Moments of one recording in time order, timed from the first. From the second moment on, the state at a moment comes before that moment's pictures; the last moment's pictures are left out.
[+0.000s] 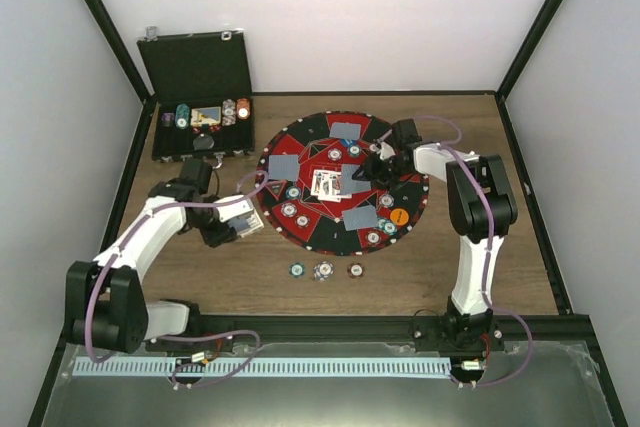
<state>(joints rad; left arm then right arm) -0.16 1.28 0.85 -0.89 0.24 0.92 0.24 2.02 1.29 -0.40 -0.65 0.48</state>
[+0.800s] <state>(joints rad) 0.04 1.22 0.62 -0.73 0.20 1.09 0.24 1.61 1.17 -0.46 -0.57 0.44</state>
